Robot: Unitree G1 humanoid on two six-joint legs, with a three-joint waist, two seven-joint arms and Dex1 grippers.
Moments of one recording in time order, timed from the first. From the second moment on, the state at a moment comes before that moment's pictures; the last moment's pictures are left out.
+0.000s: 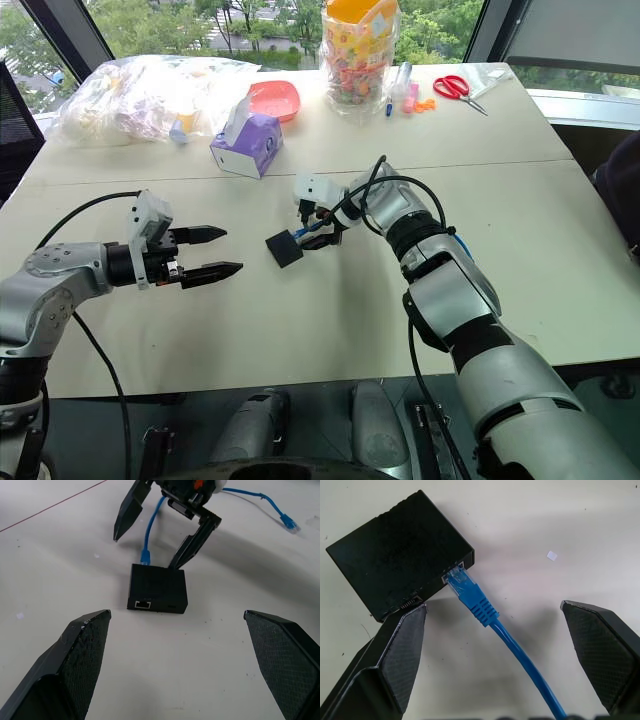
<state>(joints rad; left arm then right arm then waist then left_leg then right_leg) -0.27 0.79 0.10 -0.24 -0.57 0.69 -0.98 -1.20 -0.22 0.44 1.06 -0.14 0.14 1.15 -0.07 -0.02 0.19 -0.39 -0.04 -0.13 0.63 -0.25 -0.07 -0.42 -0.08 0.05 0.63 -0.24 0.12</state>
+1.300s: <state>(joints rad) -0.64 0.60 0.06 -0.05 -0.78 0.97 -1.00 -0.49 -0.56 0.23 -0.23 -0.36 -0.24 0.66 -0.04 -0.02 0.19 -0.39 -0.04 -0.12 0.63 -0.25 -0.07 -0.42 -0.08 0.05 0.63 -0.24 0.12</state>
